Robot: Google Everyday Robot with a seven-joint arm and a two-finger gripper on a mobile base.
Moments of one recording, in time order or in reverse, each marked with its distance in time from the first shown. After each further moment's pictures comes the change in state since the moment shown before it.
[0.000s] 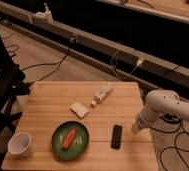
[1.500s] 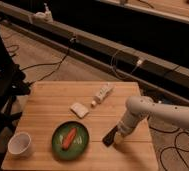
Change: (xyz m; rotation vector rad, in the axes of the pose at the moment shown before) arm -0.030 0.082 0.070 -0.209 0.092 -0.193
